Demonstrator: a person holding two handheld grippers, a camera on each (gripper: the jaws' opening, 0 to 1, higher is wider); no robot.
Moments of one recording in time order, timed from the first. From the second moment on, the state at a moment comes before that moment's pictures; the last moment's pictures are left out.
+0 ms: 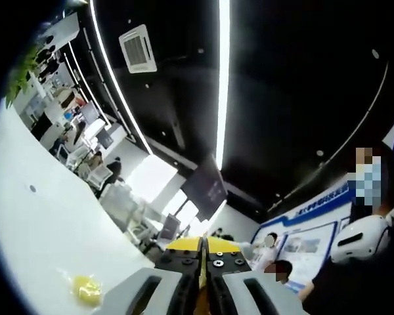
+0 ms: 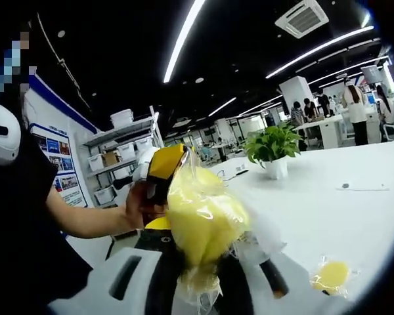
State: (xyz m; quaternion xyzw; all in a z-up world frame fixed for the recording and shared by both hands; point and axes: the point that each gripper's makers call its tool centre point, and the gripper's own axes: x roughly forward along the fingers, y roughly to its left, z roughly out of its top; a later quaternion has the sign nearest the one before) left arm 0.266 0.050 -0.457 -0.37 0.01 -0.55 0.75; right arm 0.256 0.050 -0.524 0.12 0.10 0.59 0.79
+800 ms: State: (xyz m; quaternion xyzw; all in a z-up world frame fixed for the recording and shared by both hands) left arm 0.282 0.065 -0.463 -0.39 0.01 -0.53 0.75; right arm 0.271 0.006 -0.564 0.09 0.11 0.52 0.84
